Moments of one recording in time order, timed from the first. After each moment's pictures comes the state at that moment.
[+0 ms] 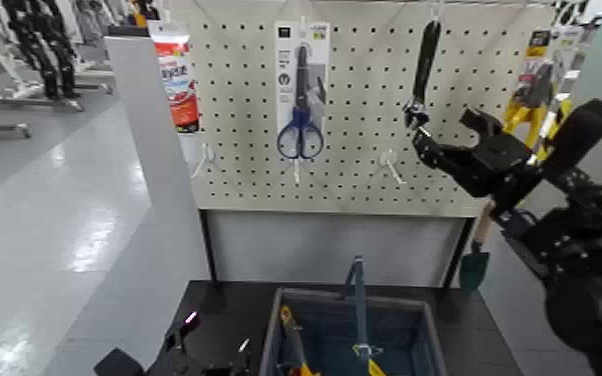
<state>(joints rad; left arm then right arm) 0.20 0.14 -0.11 -1.50 0.24 -0.33 -0.46 -0.28 -0.23 -0.03 -1.81 -0.31 0.17 0.51</state>
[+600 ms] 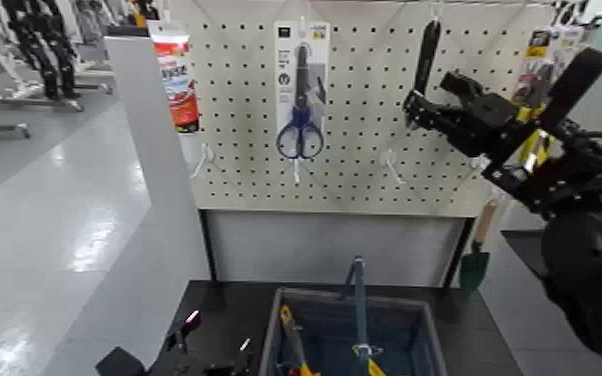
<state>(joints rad) 0.19 0.14 -0.12 -1.50 0.24 -0.33 -0.46 -0.47 -0.26 0.02 -1.65 -0.43 0.22 0.66</state>
